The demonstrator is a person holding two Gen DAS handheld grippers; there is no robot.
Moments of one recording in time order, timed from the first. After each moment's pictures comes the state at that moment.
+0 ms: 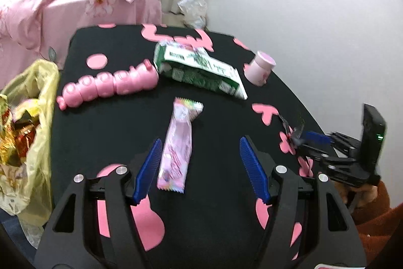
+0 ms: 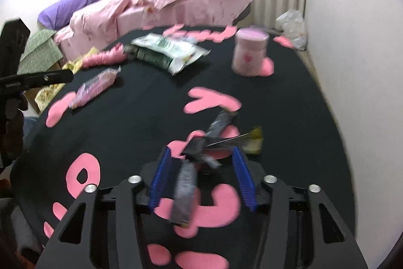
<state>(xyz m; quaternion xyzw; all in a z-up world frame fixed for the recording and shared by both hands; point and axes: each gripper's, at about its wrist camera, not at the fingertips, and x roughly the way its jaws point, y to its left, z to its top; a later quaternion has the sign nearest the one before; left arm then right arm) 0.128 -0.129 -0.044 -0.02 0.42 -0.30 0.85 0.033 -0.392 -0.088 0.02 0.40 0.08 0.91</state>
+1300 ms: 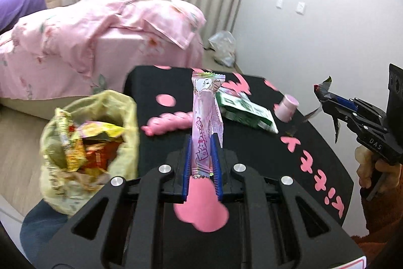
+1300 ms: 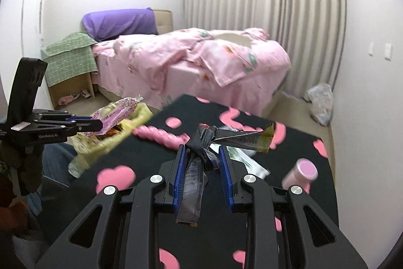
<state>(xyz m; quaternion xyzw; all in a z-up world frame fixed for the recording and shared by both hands) 0.101 -0.031 0.019 -0.04 0.33 -0.21 0.92 0.058 -0.280 0.049 -0.07 0.24 0.17 0.95</state>
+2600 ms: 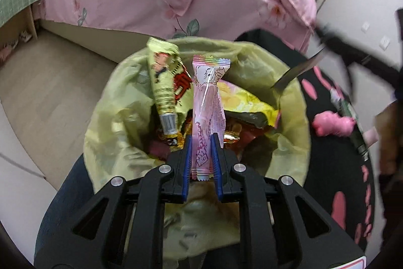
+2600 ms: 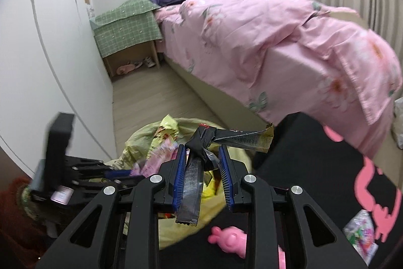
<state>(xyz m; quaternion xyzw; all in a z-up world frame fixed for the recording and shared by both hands) 0.204 0.127 -0.089 -0.15 0.44 -0.05 0.89 0.267 -0.048 0.003 -0.09 0.34 0.38 0.85</state>
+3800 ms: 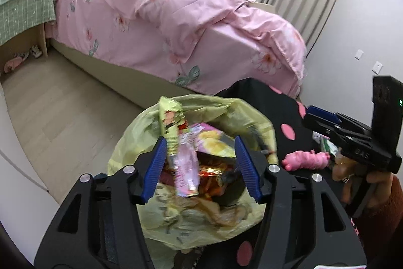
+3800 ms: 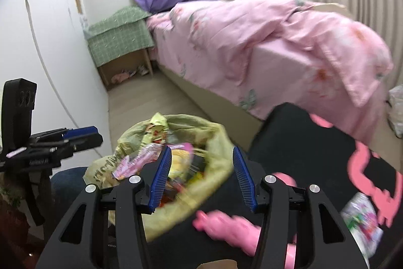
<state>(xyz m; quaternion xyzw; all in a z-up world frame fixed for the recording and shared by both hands) 0.177 0.130 -0.019 -0.15 0.34 -0.03 0.93 0.254 -0.099 0.005 -0.06 0.32 0.35 0.88</state>
